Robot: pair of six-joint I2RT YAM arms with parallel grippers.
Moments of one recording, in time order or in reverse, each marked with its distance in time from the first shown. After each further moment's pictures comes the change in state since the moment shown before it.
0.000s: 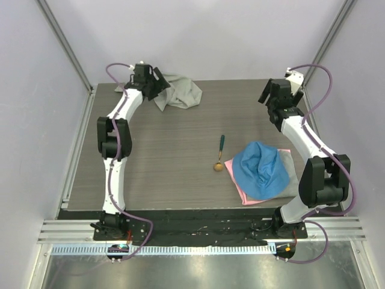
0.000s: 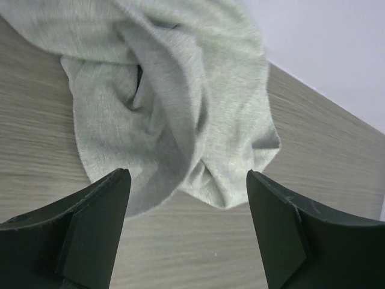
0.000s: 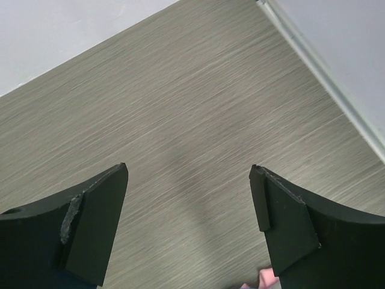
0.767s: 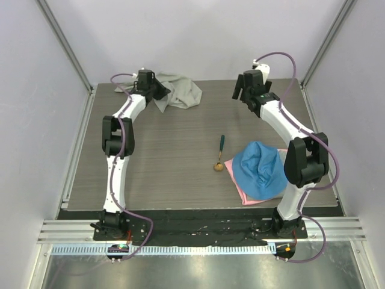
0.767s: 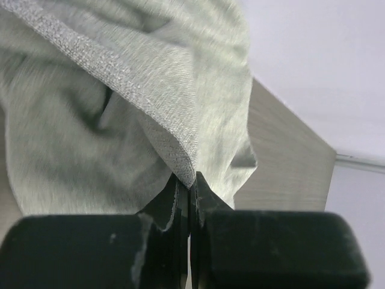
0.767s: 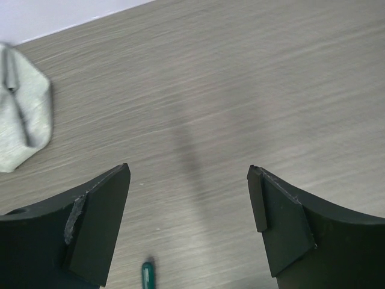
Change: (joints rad) left arm 0.000 0.183 0.050 0.201 0.102 -0.237; right arm 0.154 0.241 0.275 -0.153 -0.098 0.004
